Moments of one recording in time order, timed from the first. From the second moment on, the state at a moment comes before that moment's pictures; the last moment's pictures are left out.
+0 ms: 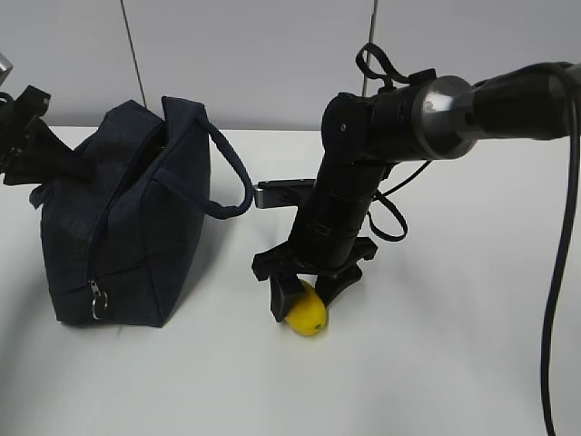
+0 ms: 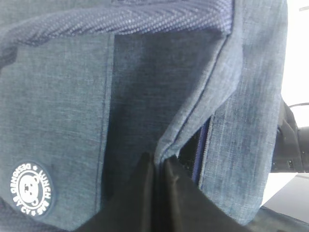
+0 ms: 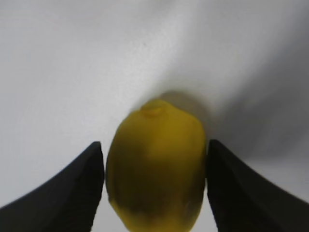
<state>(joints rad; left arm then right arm) 0.13 1.81 -1.20 -1.00 1.04 0.60 0.50 2.23 -1.61 0.35 1.02 -0.11</state>
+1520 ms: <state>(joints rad) 0.13 1.81 -1.20 -1.16 1.17 0.68 0.50 2.07 -1.86 0.47 1.22 -0.17</state>
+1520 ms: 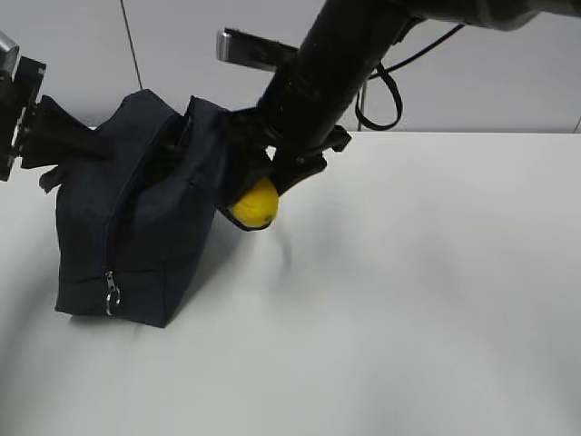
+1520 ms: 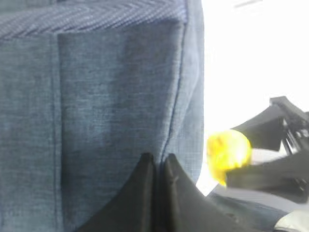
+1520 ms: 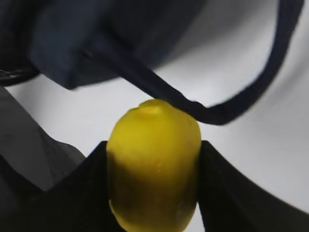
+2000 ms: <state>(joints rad) 0.13 1.81 -1.20 -1.24 1.17 0.72 0.50 2.08 -1.93 0.71 1.04 -0.21</state>
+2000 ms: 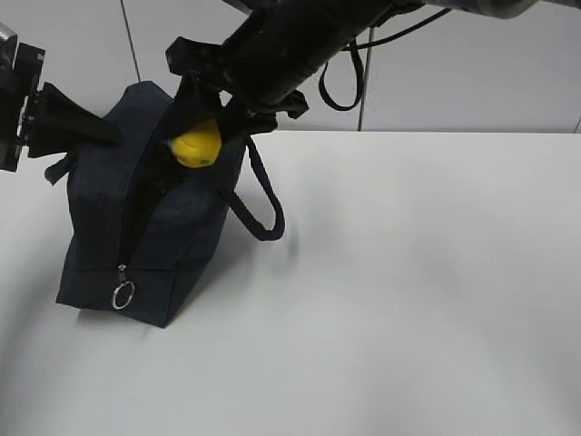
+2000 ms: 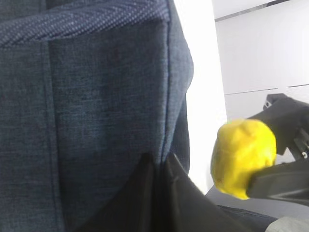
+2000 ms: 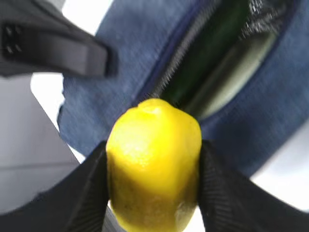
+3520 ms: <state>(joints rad) 0.13 1.81 -1.20 -1.25 1.17 0.74 0.48 2.17 -1.94 0.86 0.97 -0.32</state>
